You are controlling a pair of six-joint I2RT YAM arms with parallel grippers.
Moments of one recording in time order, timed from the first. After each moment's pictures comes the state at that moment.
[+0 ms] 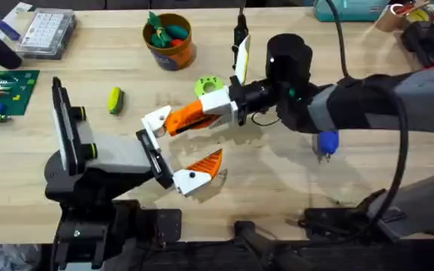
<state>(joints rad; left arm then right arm) 0.02 0.00 0.00 -0.11 1.09 -0.04 0.59 1.74 0.71 0.77 -1.23 1.28</state>
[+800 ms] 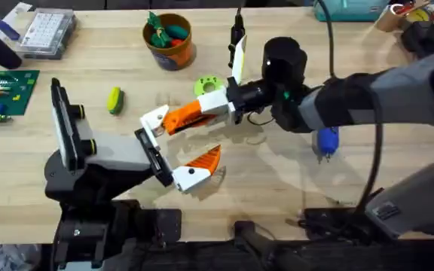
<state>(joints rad) 0.03 0.01 0.00 -0.11 1.07 -0.06 0.60 1.82 0.72 0.91 -1.24 1.28</state>
